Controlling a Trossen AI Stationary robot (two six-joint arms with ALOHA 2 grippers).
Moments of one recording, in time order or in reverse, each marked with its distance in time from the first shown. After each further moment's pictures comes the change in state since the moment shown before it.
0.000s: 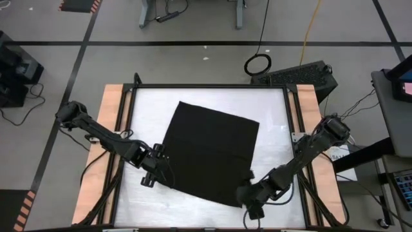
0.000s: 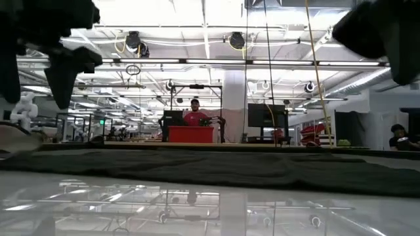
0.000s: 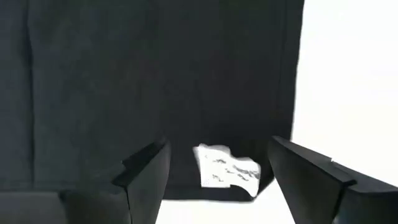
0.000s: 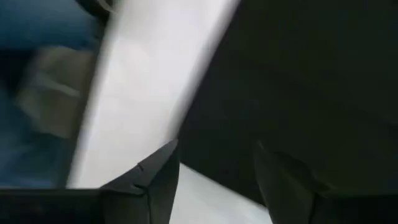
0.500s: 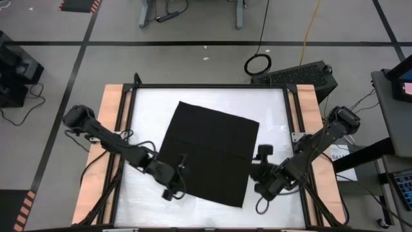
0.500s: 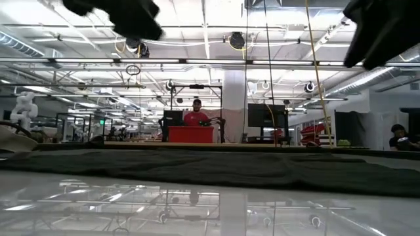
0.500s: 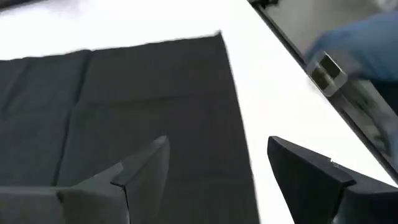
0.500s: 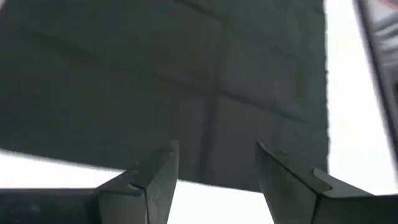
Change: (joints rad) left arm -0.002 0.165 0.050 0.713 -0.074 0.186; right arm -0.004 -0.205 -0.075 -0.414 0.476 0.141
